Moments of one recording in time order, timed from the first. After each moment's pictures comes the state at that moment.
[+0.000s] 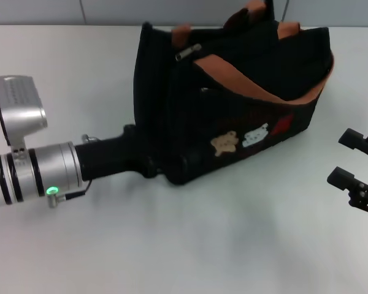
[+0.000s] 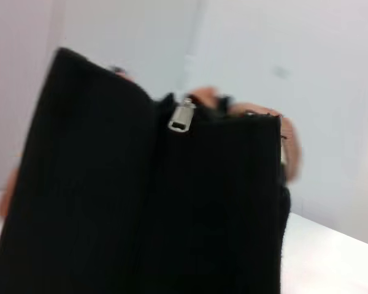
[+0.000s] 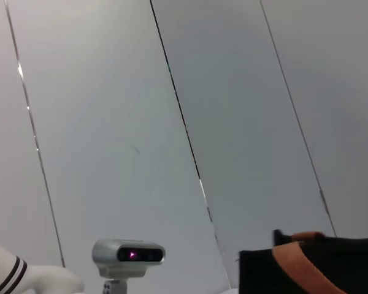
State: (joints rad) left arm -0.59 -2.07 0.65 0.21 1.89 1.42 -1.05; right arm 0.31 2.08 -0.17 -0.42 -2.10 -2.00 0.97
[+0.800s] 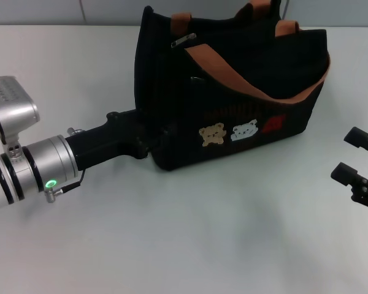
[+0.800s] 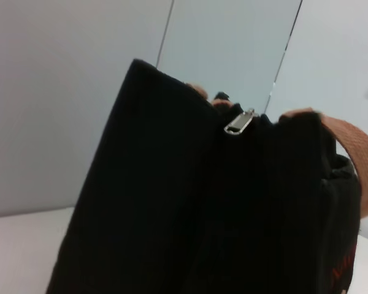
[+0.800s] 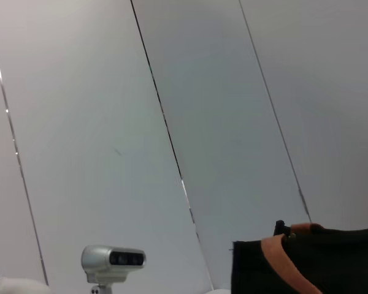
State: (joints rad) left arm -0.57 -2.08 0.65 0.18 1.75 1.30 -1.00; right arm 0.30 2.08 -0.14 -0.41 -2.10 -1.98 0.97
